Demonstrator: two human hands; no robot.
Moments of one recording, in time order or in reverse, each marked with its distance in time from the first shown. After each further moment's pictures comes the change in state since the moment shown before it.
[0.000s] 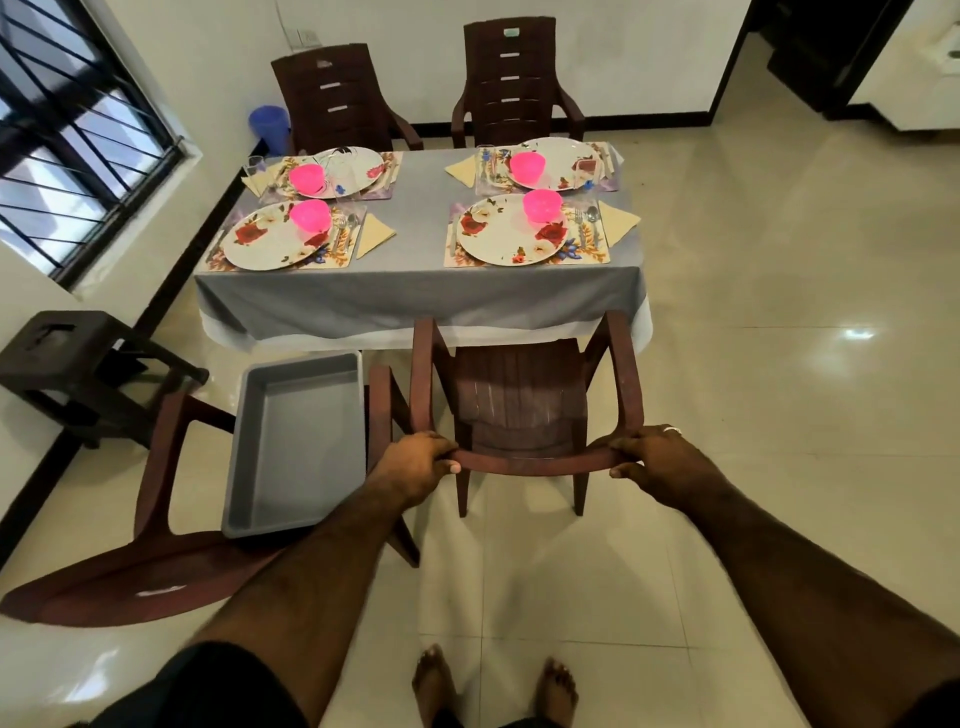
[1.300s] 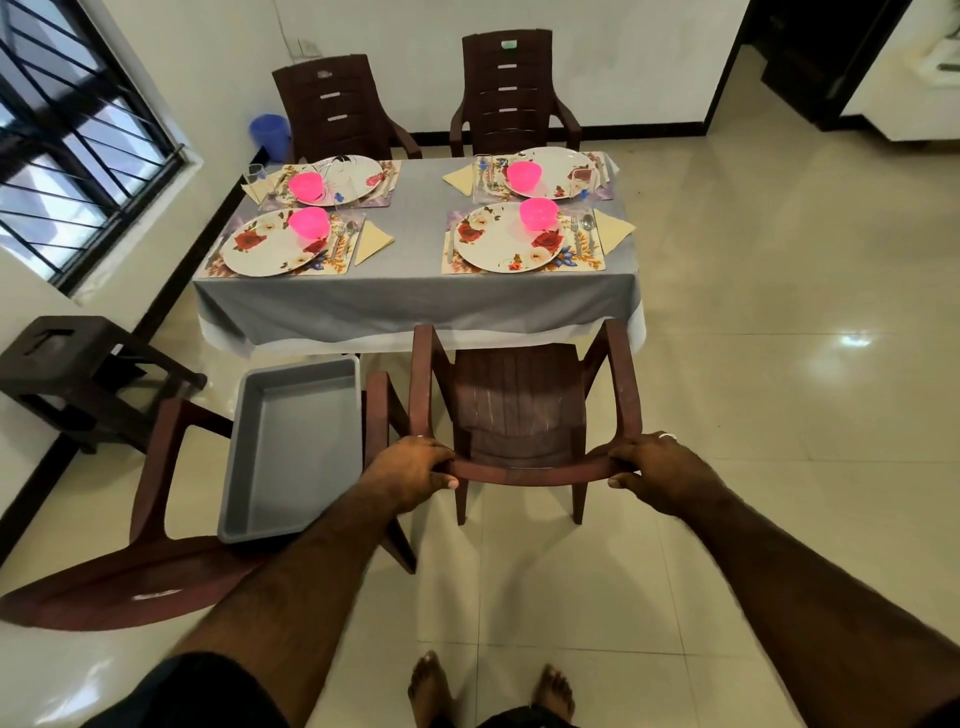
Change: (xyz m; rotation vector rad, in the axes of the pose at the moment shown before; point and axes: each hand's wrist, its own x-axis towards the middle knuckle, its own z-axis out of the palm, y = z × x) left_hand -0.010 0.016 -0.014 0.182 -0.070 0.044; right_hand -0.010 -0.010 -0.010 -0.071 -0.002 0.020
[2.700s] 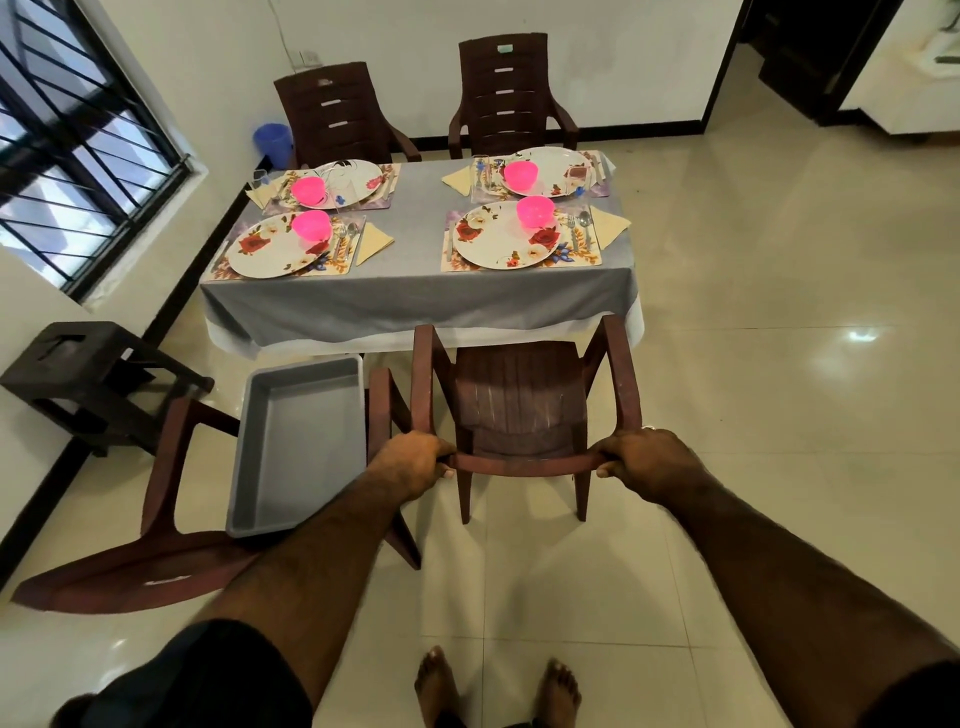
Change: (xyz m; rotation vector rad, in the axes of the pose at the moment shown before) left_hand 0.000 0.007 0.009 -0.029 -0.041 -0.089; right_hand -0.010 -0.026 -0.007 -0.127 -0.020 -0.010
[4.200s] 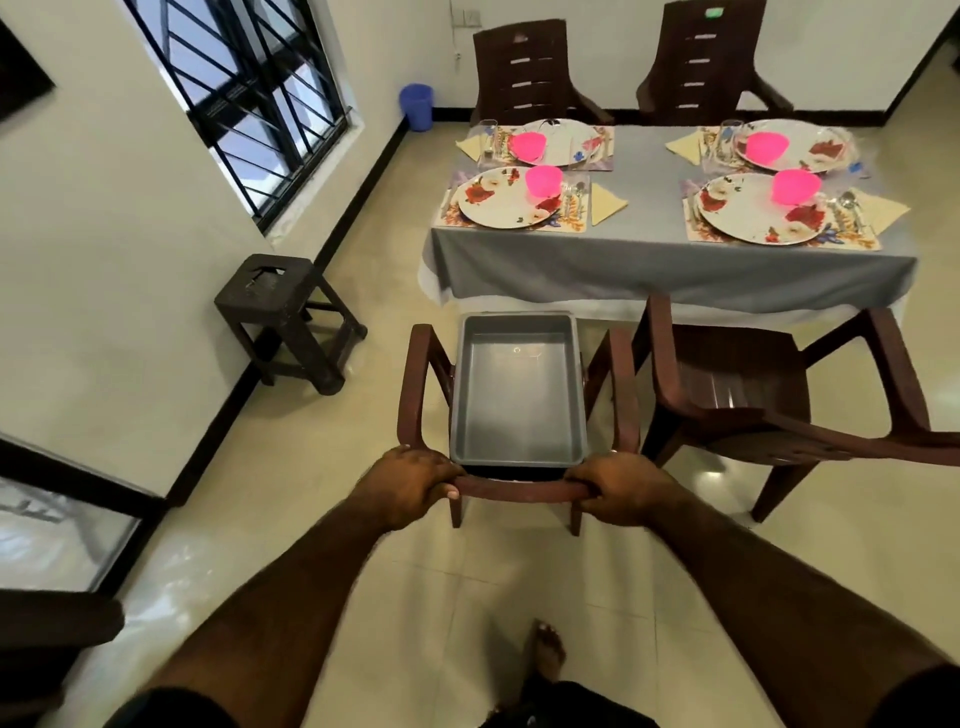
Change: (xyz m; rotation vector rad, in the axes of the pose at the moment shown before) left_hand -0.217 -0.530 0.009 0.141 0.192 0.223; right_hand 0.086 -0.563 0.048 0.052 -0.227 -0.306
